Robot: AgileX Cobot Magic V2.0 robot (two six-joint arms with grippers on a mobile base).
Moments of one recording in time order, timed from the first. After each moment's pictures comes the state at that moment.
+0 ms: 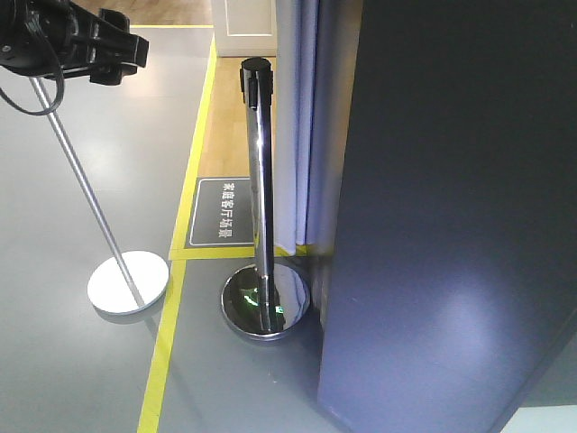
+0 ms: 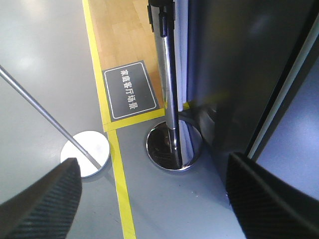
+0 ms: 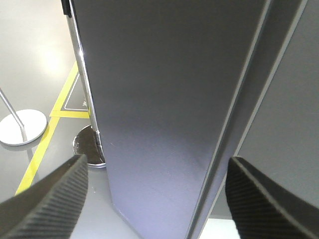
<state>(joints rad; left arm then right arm) -0.43 1.46 -1.66 0.31 0.95 -0.34 0.26 0.33 -0.76 -0.24 0.99 0.23</state>
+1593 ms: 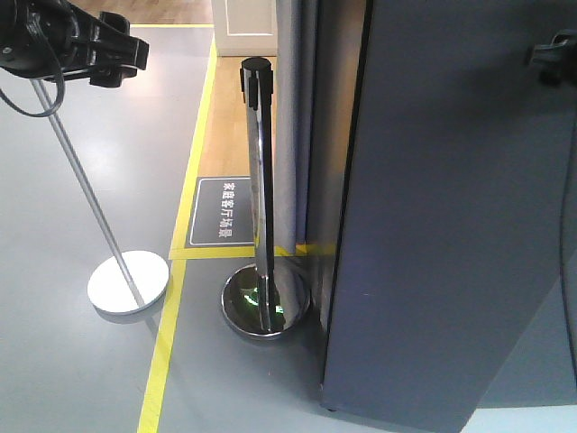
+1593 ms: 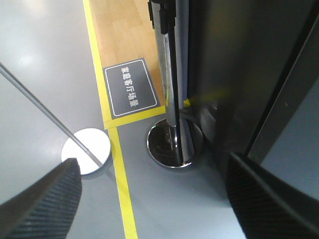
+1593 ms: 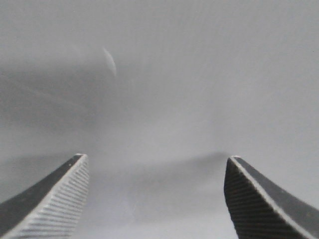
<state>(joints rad) -0.43 1.46 -1.66 0.31 0.96 -0.34 -0.08 1.64 -1.43 -0.50 0.34 0.57</state>
